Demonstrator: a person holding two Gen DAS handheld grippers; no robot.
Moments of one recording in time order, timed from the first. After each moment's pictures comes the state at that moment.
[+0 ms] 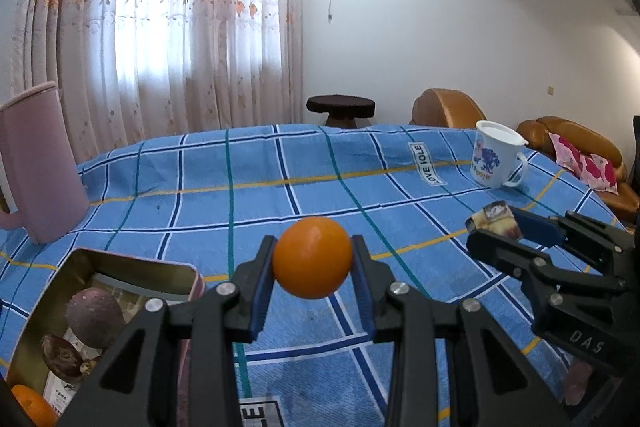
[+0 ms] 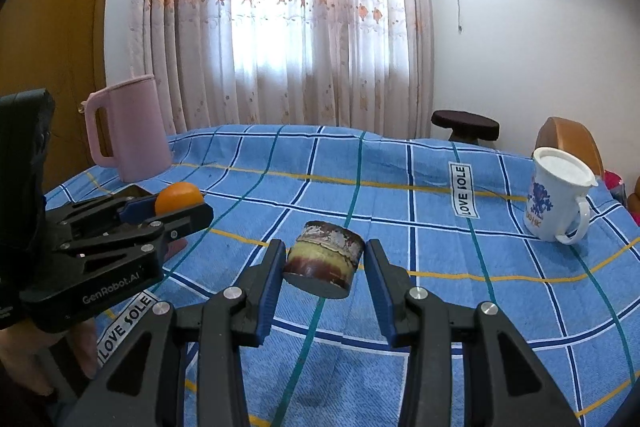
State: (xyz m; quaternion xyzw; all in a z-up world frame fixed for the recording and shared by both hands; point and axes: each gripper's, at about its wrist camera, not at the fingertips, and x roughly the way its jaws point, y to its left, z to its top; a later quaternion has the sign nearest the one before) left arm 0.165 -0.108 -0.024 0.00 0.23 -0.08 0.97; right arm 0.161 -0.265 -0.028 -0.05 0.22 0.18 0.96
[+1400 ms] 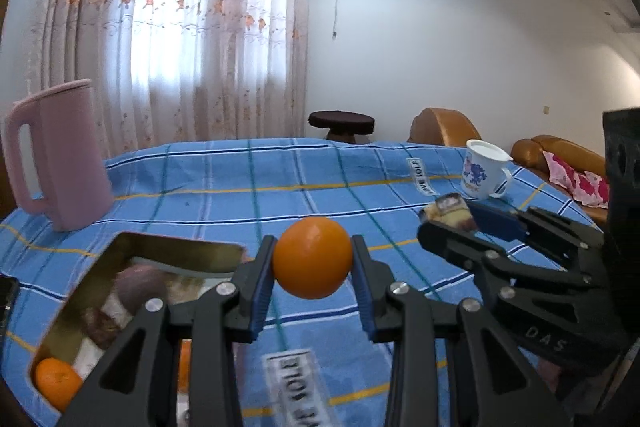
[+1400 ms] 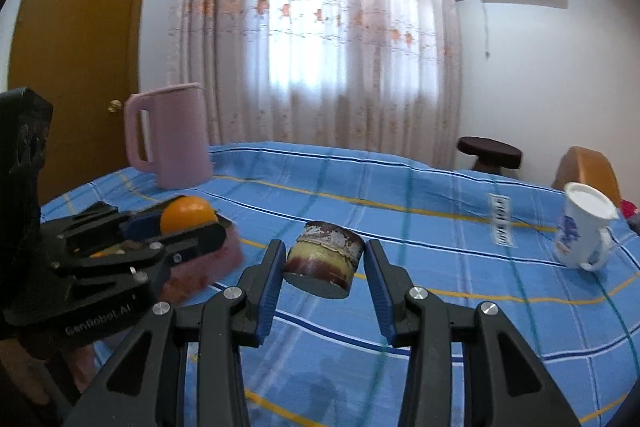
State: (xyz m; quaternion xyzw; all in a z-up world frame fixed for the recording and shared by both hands) left arm 0.112 -0.068 -0.010 -0.02 0.21 -0.08 0.97; right arm 0.134 -0.214 -0.015 -0.07 0.18 0.23 0.95
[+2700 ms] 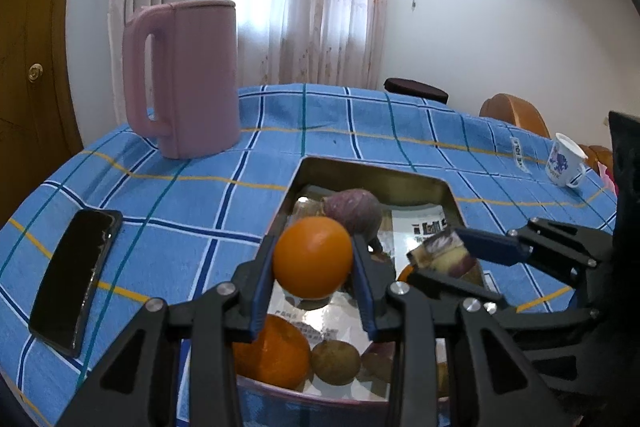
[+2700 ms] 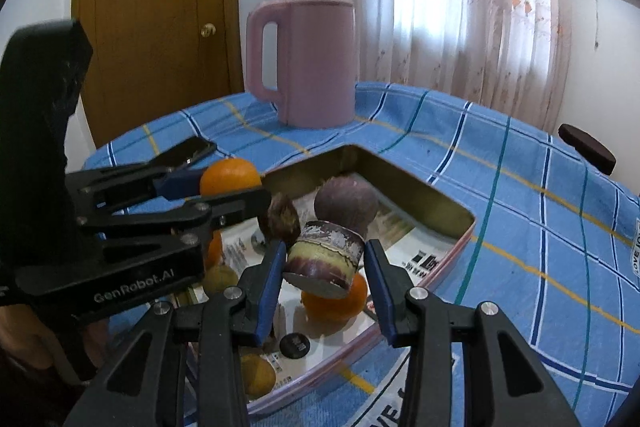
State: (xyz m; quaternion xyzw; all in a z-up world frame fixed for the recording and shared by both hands) left arm 0.088 0.070 -0.042 -0.06 0.29 0.03 0.95; right arm 0.130 -0.051 -0.054 -0.14 0.28 0.38 0.87
